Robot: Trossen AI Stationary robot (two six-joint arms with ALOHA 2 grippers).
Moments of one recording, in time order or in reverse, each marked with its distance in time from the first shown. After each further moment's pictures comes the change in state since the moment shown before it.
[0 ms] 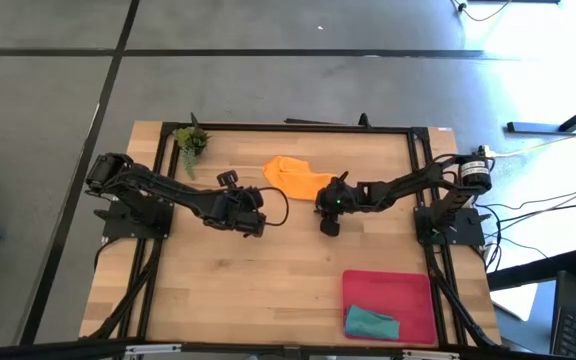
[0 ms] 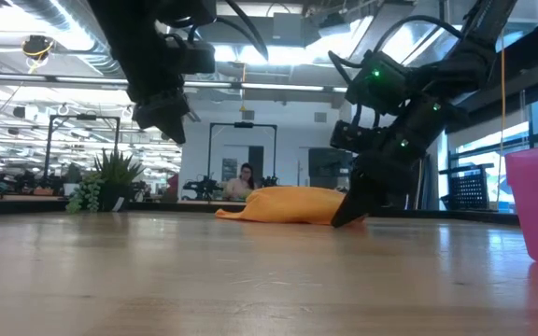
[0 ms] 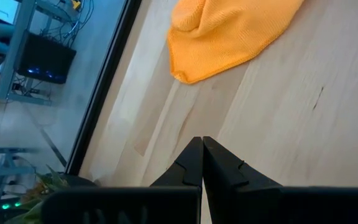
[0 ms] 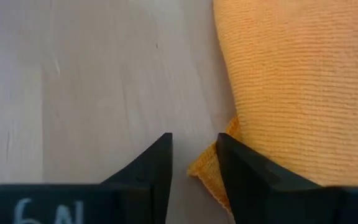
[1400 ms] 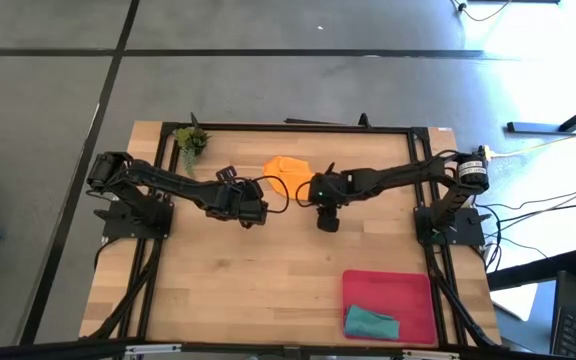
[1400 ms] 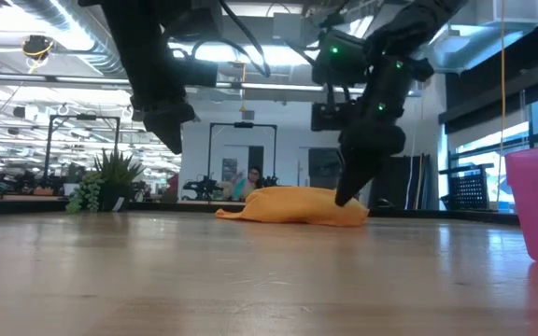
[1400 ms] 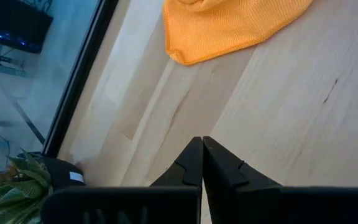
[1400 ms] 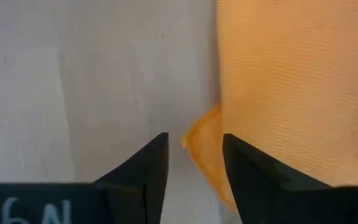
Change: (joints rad) left arm 0.086 0.000 0.000 -0.005 0.112 -0.020; right arm 0.002 0.003 0.361 -0.605 -0.035 -0.055
